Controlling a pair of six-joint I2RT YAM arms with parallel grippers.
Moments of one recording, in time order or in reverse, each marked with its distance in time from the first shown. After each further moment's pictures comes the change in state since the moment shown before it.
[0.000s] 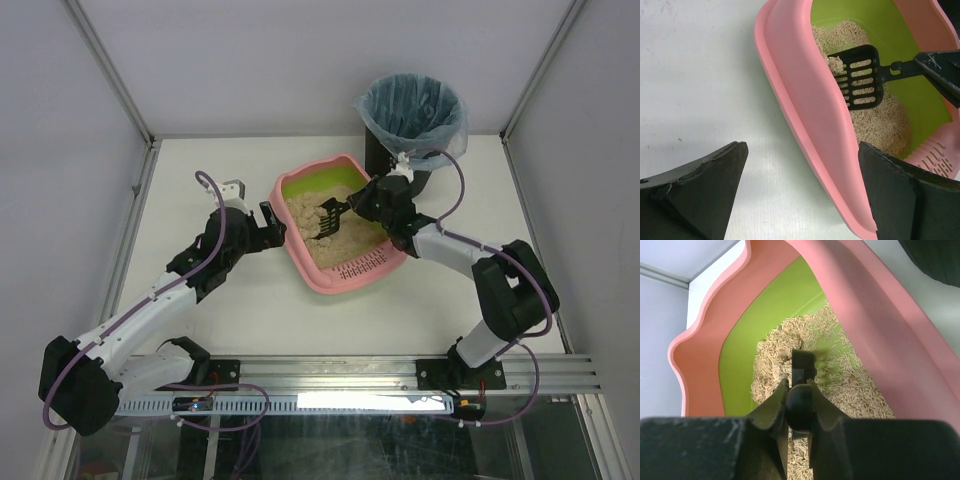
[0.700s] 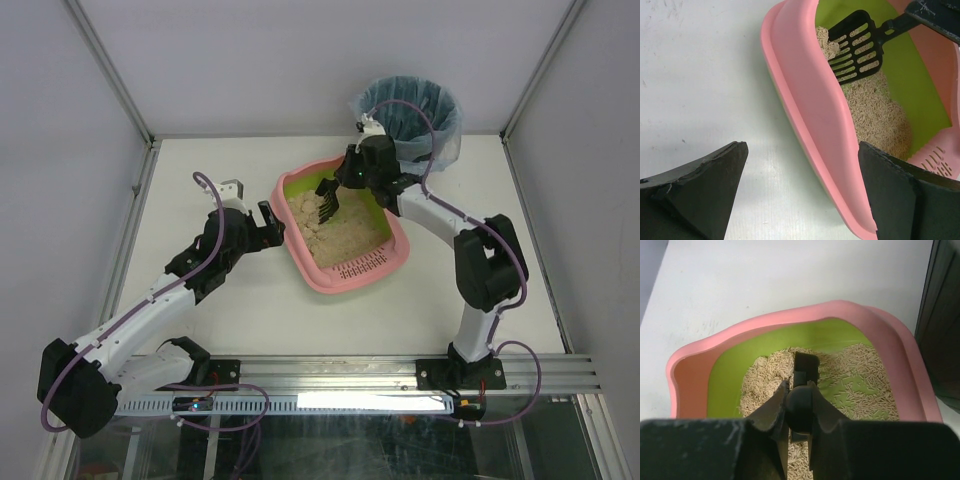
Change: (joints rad) left arm -0.006 -0.015 0.000 0.000 -0.024 0.000; right arm -0.023 0.229 0.473 -0.305 -0.136 -0.408
